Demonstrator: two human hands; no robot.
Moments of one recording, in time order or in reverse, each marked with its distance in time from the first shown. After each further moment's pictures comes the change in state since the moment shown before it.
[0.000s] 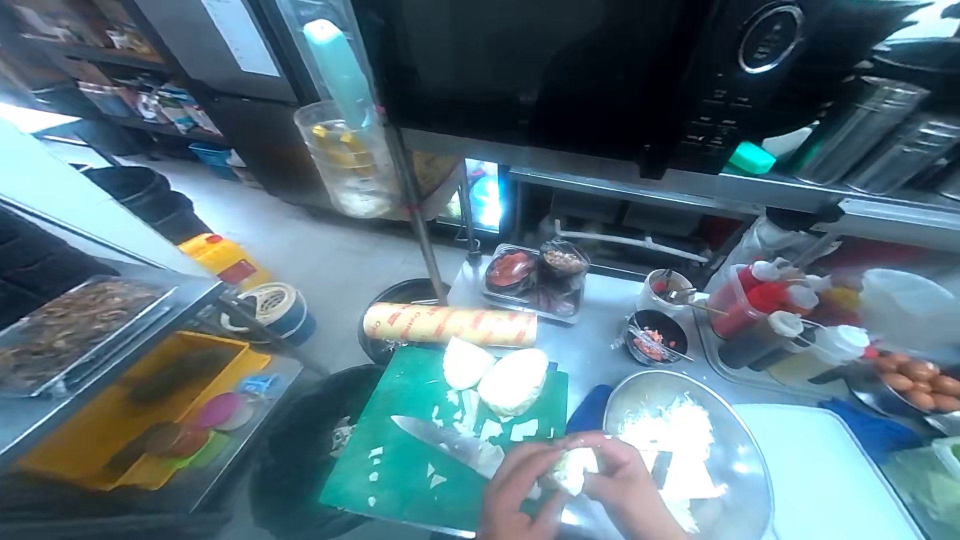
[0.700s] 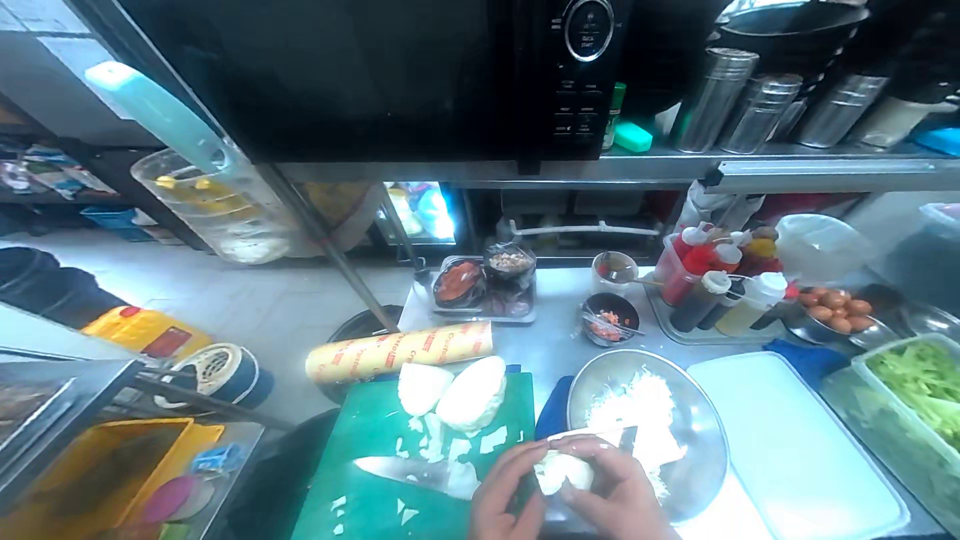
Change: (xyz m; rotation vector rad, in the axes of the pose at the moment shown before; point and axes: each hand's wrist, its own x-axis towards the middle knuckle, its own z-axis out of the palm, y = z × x) left_hand 0.009 -0.003 0.045 -0.283 -0.165 -0.007; right_hand -0.048 -0.027 -0.019 -0.272 0.201 -0.203
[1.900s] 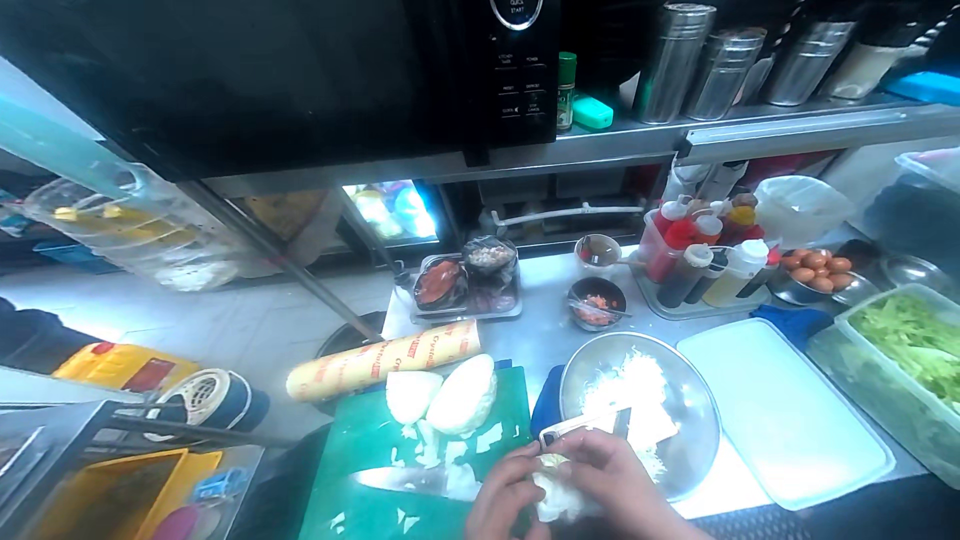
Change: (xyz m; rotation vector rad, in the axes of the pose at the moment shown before) left_hand 0.004 0.003 -0.002 0.277 -0.109 0.276; right_hand 0.001 -0.015 -0.006 0.216 0.076 0.410
